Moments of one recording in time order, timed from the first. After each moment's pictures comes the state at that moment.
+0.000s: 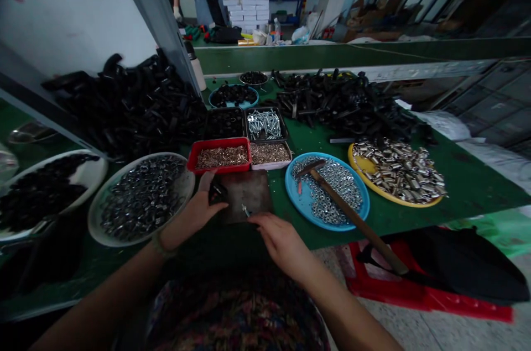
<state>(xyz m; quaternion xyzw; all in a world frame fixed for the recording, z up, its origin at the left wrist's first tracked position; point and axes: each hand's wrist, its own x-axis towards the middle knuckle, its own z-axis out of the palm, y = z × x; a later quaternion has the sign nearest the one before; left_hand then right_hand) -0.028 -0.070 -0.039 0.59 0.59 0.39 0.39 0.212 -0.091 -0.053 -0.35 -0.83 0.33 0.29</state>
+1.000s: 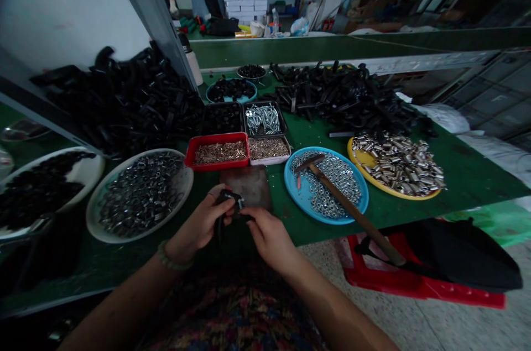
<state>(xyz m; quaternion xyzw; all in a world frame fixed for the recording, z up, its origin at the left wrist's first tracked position) 0.008 -0.090 -0.041 0.30 0.49 0.47 0.67 0.188 -0.099 -0.067 -0.39 -0.76 0.37 0.37</state>
